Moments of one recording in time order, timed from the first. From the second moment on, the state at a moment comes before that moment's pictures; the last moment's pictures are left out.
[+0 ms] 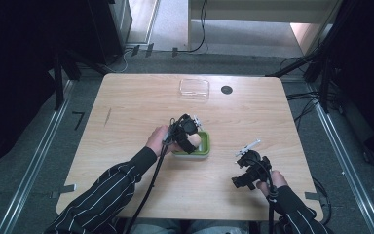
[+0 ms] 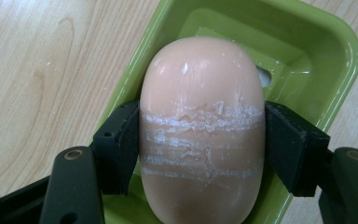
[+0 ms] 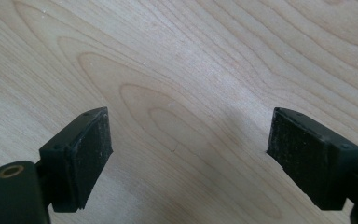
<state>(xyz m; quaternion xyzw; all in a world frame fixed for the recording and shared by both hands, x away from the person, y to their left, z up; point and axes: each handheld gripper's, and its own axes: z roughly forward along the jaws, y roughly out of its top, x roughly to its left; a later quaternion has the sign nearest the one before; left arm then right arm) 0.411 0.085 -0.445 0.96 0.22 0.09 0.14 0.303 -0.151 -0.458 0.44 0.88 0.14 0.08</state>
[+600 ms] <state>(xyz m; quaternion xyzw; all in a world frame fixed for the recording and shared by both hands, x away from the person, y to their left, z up) 0.408 0.081 -0.444 0.95 0.24 0.10 0.14 0.303 -0.151 -0.458 0.44 0.88 0.14 0.08</state>
